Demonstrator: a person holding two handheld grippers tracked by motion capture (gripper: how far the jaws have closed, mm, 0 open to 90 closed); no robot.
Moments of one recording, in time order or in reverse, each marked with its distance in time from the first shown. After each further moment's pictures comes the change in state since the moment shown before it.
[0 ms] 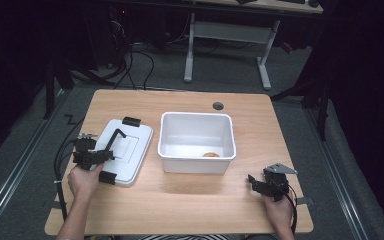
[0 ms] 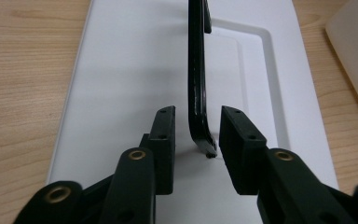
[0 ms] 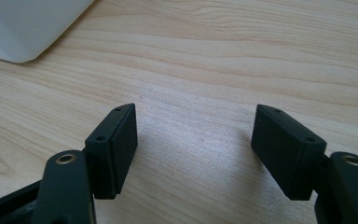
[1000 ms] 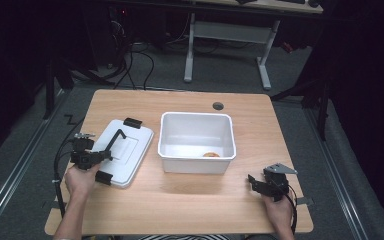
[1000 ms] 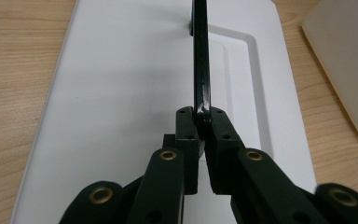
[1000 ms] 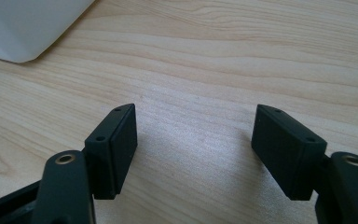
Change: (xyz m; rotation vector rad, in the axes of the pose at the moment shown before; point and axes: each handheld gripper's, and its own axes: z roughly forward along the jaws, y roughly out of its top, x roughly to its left) left arm 0.009 0.000 -0.004 0.002 -0.078 0.029; right arm 0.000 0.000 0.000 0.000 0.001 0.000
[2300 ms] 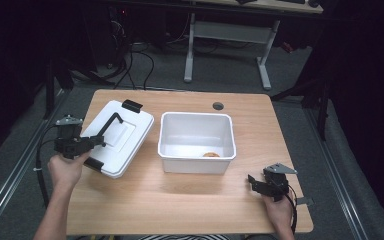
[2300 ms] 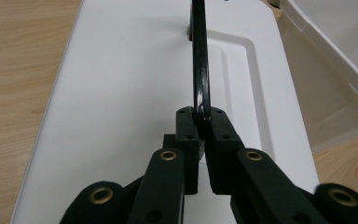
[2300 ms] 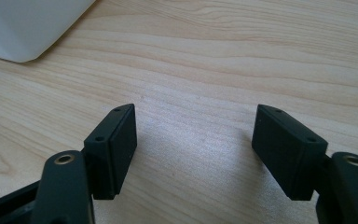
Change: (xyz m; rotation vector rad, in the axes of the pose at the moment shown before) left arm -0.020 0.040 -0.069 -0.107 -0.053 0.146; right arm 0.000 0.000 0.000 0.000 0.003 -0.005
